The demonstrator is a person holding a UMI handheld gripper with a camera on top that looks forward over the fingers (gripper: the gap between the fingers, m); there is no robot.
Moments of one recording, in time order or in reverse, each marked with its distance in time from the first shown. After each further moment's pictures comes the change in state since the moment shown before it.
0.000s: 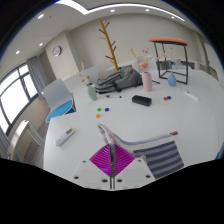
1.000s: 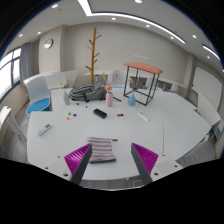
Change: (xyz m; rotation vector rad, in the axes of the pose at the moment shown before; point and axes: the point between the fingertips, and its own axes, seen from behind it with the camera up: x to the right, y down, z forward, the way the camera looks) arm 0.107 -0.076 -0.258 0.026 0.353 -0.185
